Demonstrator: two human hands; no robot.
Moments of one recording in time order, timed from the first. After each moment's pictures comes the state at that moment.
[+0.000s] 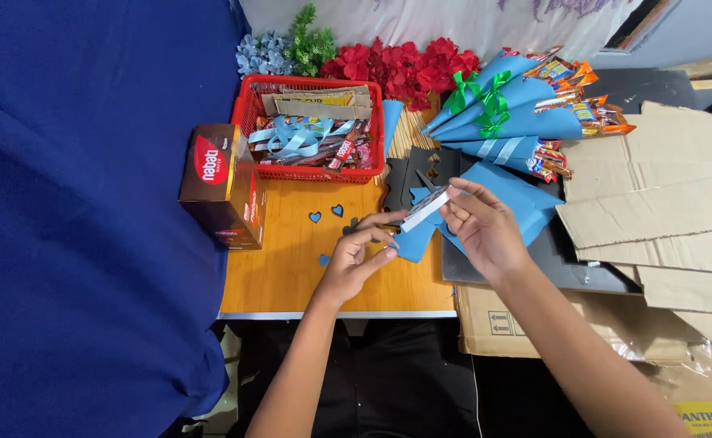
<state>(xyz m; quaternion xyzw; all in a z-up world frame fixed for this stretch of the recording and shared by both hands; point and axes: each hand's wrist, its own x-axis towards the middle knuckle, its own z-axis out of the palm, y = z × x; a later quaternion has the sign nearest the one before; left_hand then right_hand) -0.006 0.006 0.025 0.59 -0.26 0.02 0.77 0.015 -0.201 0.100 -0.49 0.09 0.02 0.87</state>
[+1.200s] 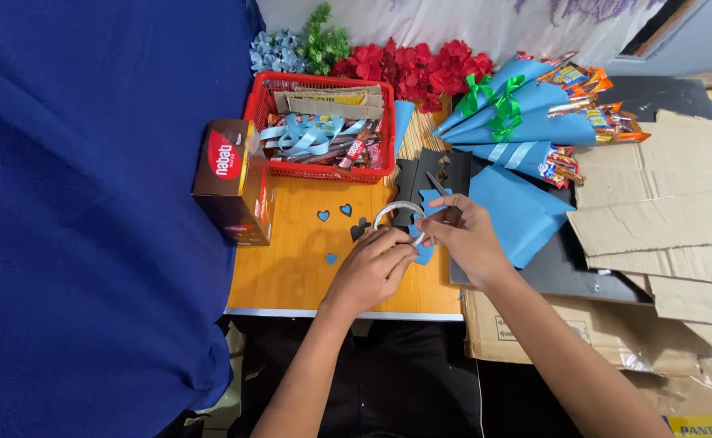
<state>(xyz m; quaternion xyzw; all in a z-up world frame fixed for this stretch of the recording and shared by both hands) -0.020 0.006 0.053 0.78 -0.36 0.26 0.43 0.015 -0.179 0.085 -0.74 0.03 0.07 0.67</state>
